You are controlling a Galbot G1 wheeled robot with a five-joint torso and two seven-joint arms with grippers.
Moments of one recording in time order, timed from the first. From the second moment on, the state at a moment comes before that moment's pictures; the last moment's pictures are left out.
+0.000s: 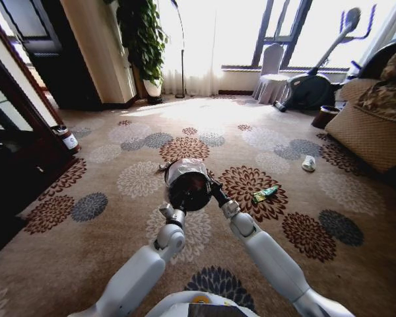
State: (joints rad) left arm 0.96 -1.20 0.11 -1.78 -0.78 -0.14 -0.51; right arm -0.84 1.19 -0.06 1.50 0.14 0.38 -0.02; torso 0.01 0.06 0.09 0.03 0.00
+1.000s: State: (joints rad) left arm 1.15 -1.04 0.10 -1.97 -0.83 -0.07 -0.10; right arm -0.82 1.10 -0.02 1.54 0.24 0.27 -0.02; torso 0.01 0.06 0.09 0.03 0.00
